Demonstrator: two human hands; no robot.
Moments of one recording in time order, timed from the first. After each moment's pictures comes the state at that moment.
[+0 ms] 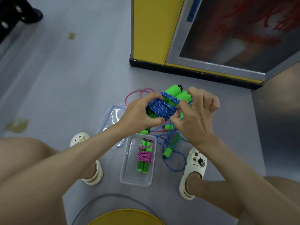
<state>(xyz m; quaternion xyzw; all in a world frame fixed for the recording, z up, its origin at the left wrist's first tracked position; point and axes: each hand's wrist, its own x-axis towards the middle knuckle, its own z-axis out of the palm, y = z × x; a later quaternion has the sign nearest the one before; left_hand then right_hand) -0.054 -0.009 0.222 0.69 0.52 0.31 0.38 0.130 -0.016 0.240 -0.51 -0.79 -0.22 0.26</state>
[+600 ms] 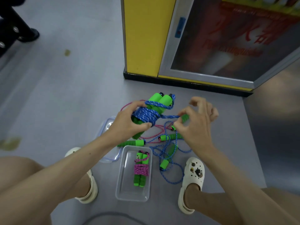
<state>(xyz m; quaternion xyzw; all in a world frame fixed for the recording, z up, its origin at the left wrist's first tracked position) -0.061 -0.001 0.230 0.61 0.55 0.32 0.48 0.154 -0.012 0.242 -0.65 -0.70 0.01 0.29</state>
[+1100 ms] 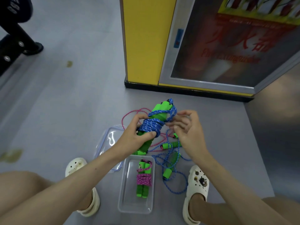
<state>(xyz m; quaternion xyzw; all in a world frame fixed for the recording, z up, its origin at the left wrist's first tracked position) -0.048 -0.004 0.229 0.50 0.53 0.33 0.60 0.133 -0.011 0.248 -0.56 -0.55 0.42 0.45</state>
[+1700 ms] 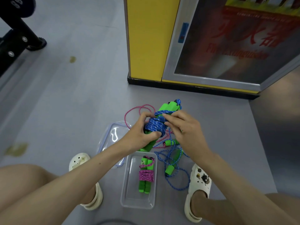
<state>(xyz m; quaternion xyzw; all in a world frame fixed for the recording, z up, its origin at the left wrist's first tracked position) -0.045 0.000 0.219 0.56 0.50 0.29 0.59 0.128 -0.004 0.239 -0.51 -0.79 0.13 0.33</state>
